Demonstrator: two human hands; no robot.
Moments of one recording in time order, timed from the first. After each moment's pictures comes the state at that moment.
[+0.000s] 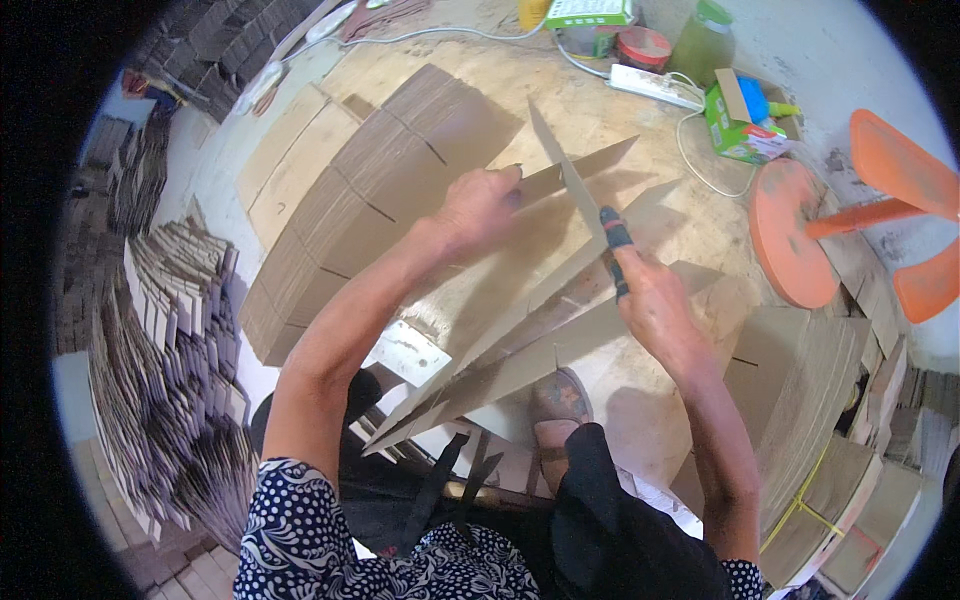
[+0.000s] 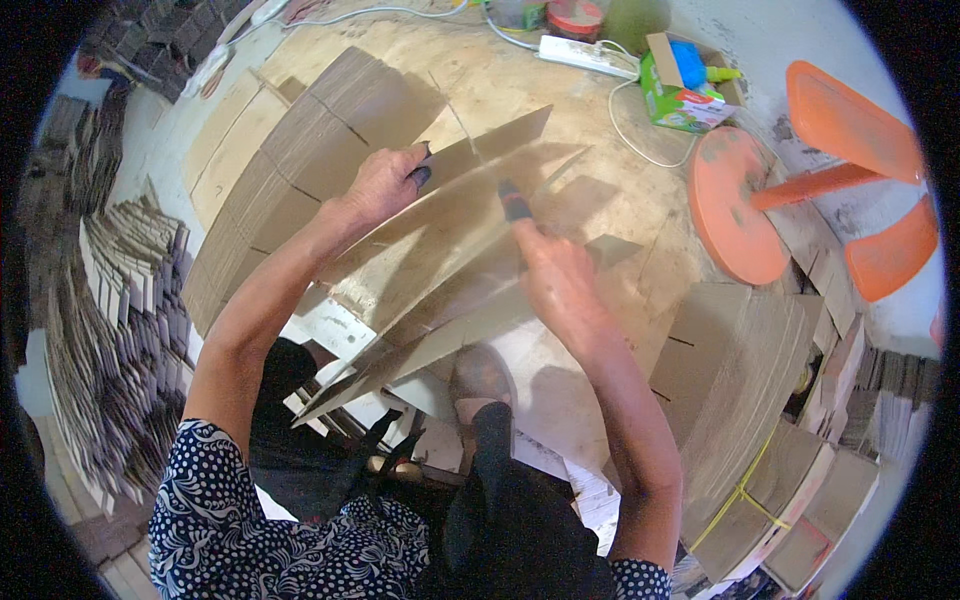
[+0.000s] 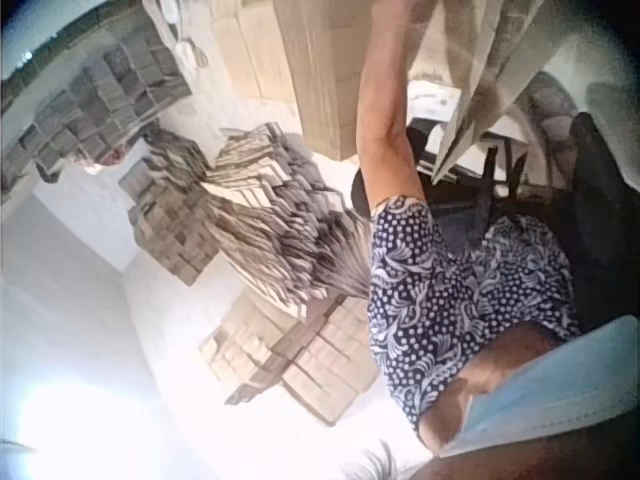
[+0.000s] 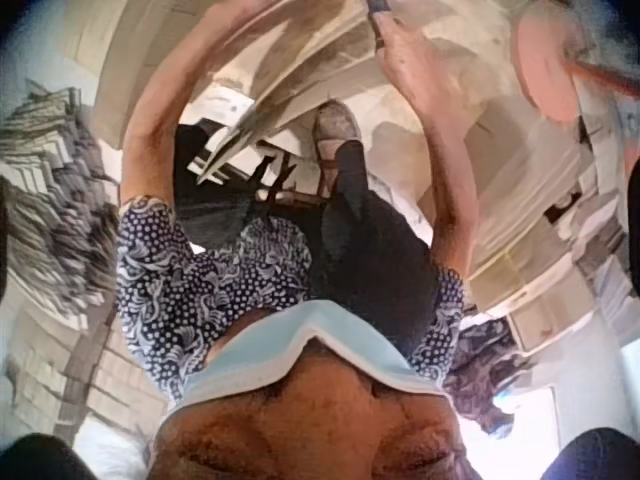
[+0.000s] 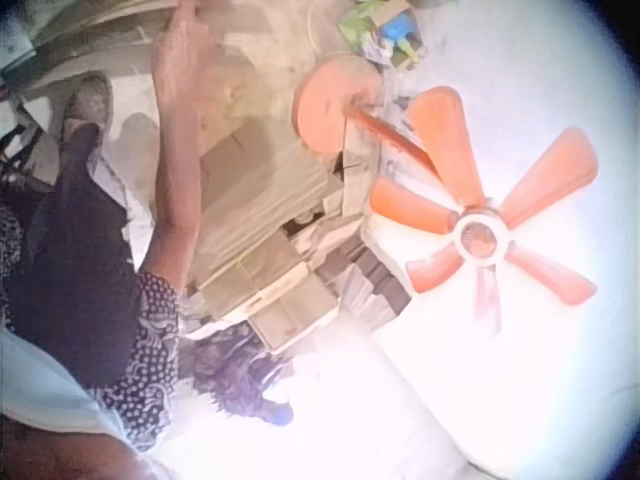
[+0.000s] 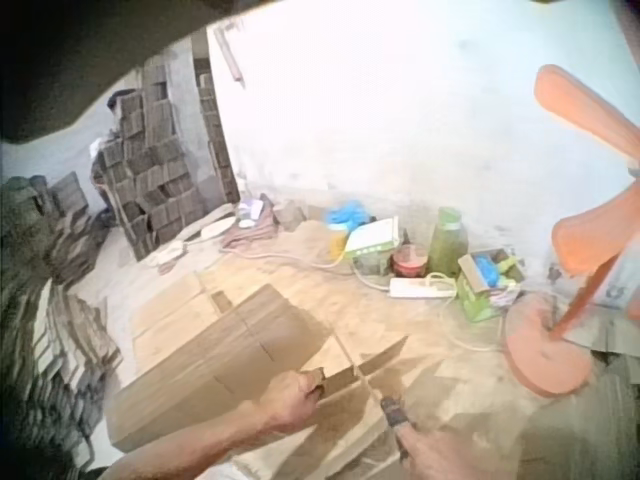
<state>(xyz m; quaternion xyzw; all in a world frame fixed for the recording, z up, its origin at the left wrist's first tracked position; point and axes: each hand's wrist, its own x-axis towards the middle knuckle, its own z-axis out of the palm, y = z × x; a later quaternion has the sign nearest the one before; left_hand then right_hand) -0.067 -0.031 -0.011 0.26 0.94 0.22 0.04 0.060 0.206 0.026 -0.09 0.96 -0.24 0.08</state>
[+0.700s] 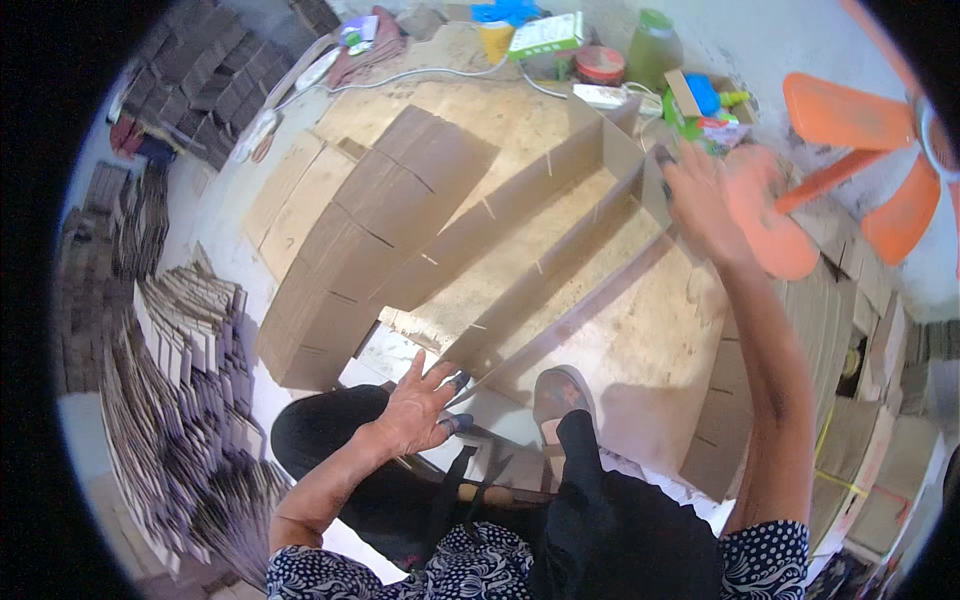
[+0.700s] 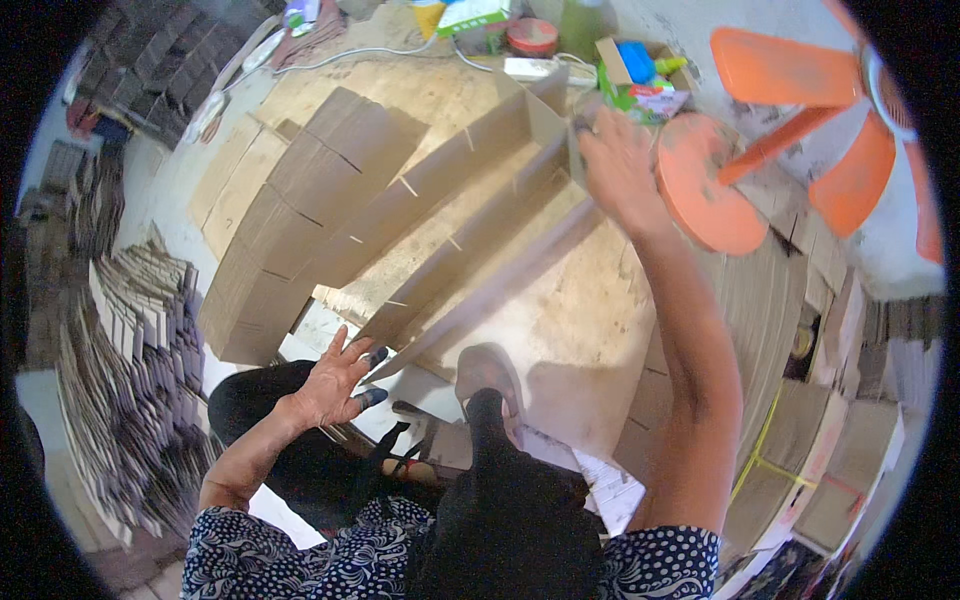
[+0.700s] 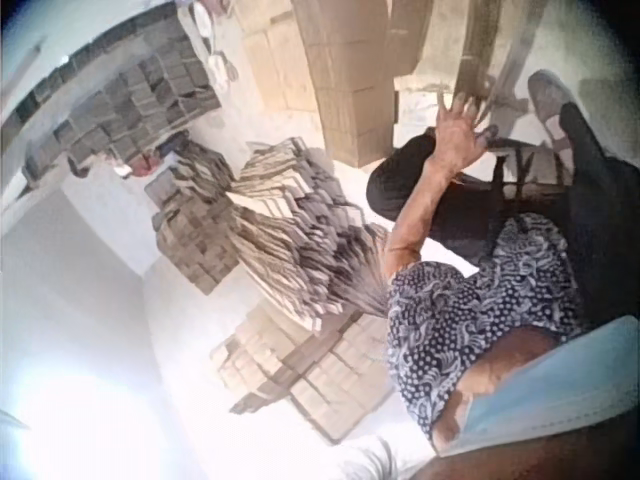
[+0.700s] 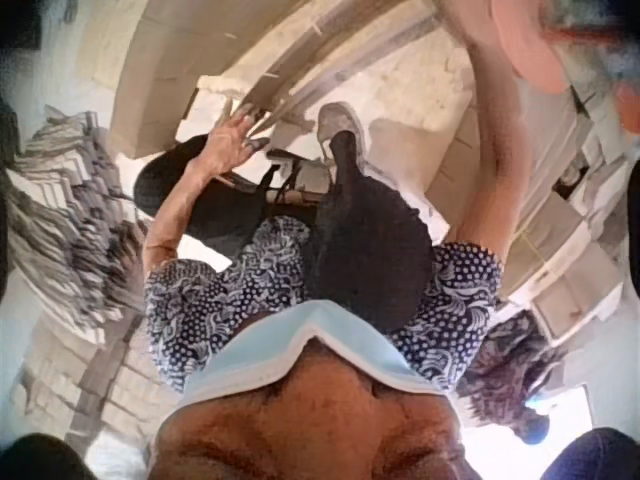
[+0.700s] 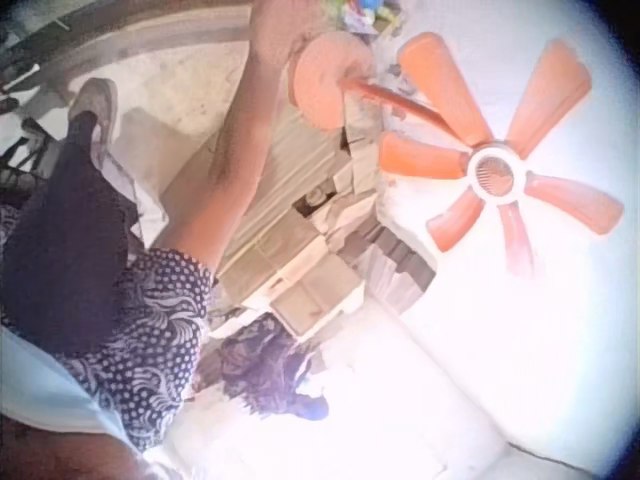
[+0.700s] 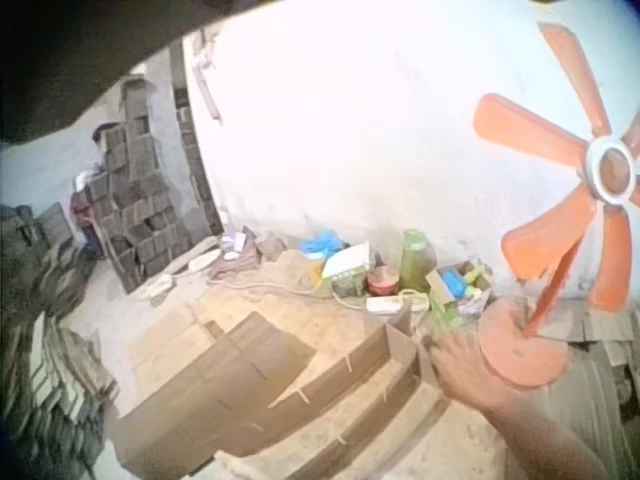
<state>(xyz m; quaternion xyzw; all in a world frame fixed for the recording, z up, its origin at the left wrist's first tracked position) 0.155 -0.121 0.025 0.36 0.90 0.13 0.22 -0.009 0.317 0.035 -0.12 0.98 -0.01 -0.16</state>
